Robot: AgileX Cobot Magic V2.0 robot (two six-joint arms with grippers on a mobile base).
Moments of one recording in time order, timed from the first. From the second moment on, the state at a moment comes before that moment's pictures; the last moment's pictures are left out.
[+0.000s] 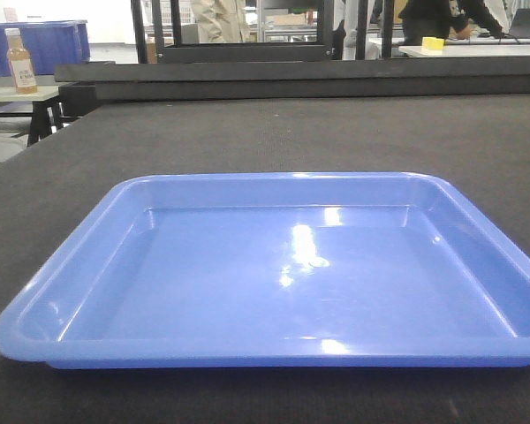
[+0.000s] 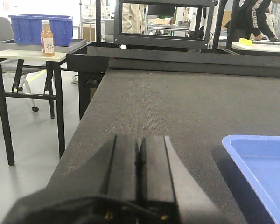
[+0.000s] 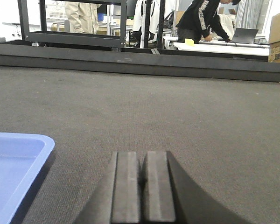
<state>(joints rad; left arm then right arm) -0.10 -0.01 0.03 -0.04 0.00 0.01 -0.06 -0.01 0.03 -0.02 -0.01 0.02</state>
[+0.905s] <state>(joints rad) -0.10 0.02 -0.19 -0.04 0.22 0.01 -0.06 -0.01 -0.18 -0.02 0.11 0.02</state>
